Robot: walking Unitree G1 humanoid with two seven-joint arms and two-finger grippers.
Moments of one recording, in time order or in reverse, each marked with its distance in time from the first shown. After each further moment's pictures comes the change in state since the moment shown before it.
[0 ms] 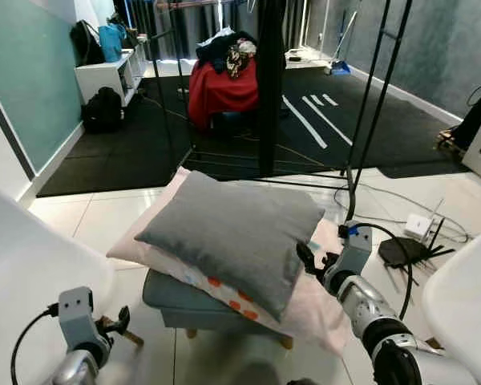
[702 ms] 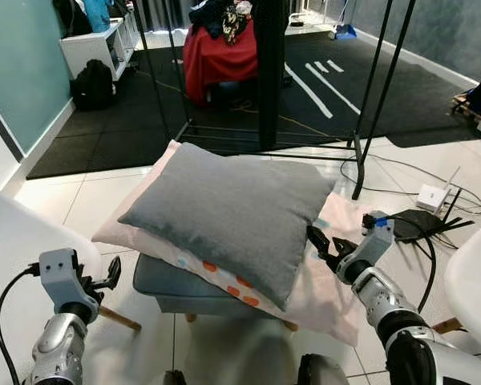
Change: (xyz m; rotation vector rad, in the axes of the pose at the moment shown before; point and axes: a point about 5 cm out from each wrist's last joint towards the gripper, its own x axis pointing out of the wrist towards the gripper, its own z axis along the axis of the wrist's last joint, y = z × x) left arm 0.005 -0.006 0.063 0.031 -0.278 -0.105; right arm -0.002 -0.001 0.020 0.073 -0.062 0.171
